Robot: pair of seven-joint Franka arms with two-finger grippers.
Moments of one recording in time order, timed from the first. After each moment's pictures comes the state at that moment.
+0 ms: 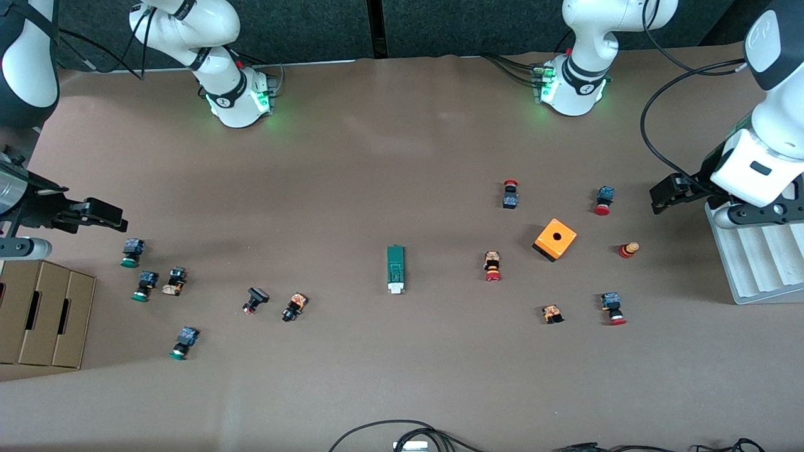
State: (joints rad) left arm -0.08 0.04 -0.02 -1.61 0.03 1.65 -0.17; right arm 0.01 0.09 -0.06 -1.56 0.04 1.60 -0.01
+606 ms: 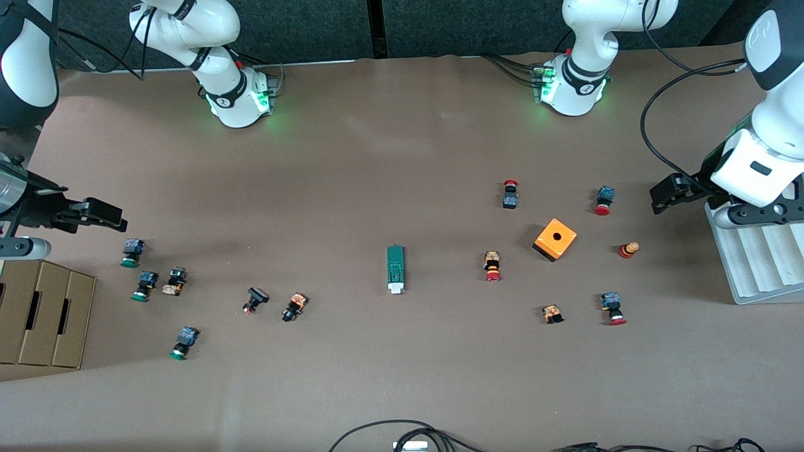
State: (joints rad) left arm -0.08 0.04 -0.02 -1.61 0.03 1.65 -0.17; right arm 0.01 0.09 -0.06 -1.56 0.04 1.60 -0.01
